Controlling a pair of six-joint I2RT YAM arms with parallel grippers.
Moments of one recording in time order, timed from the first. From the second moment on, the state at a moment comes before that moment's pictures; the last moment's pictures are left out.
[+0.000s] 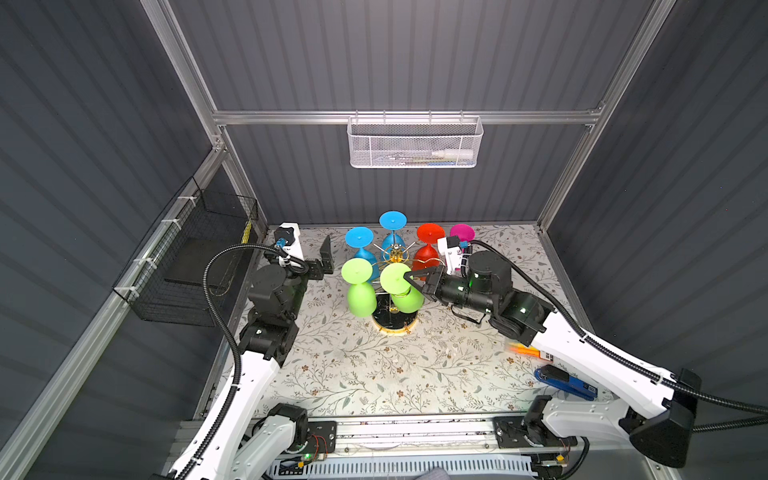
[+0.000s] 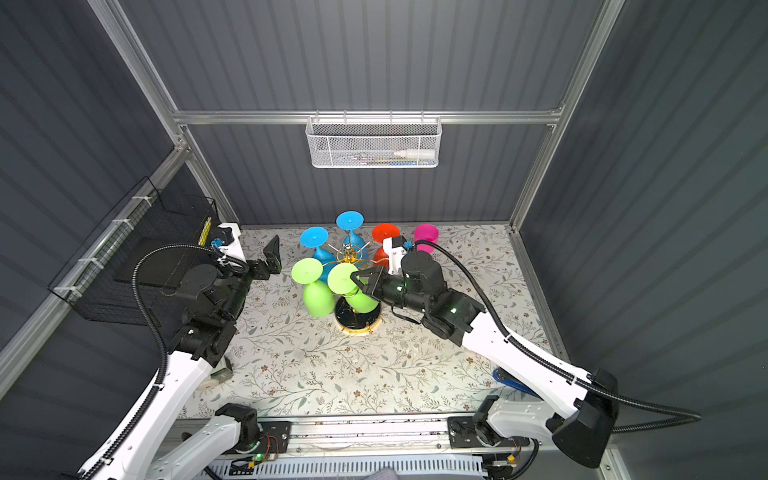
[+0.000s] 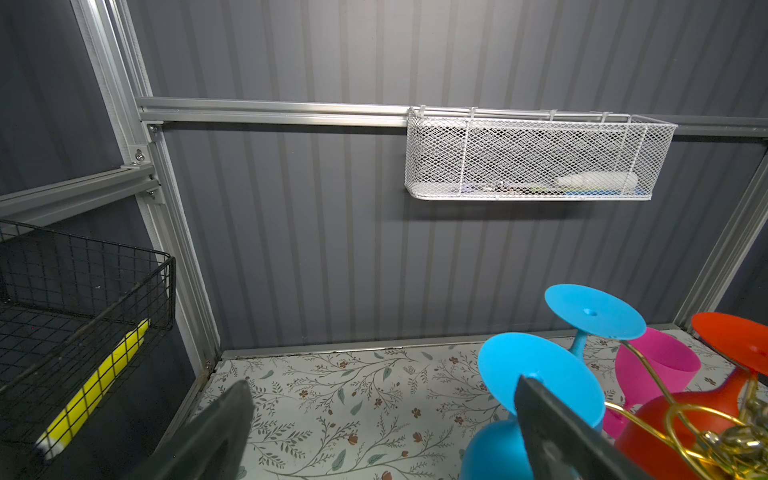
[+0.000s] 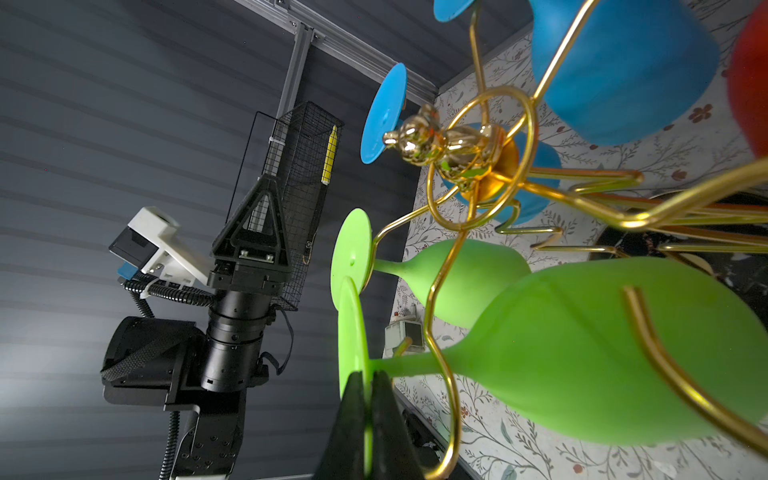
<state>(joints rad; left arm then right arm) -0.26 0.90 0.86 0.10 -0.12 0.00 0.83 1.22 1.14 -0.16 -0.20 1.08</state>
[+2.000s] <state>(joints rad) -0.26 0.88 0.86 0.10 -0.14 -0.01 0.91 1.23 1.18 -0.23 -0.24 1.05</state>
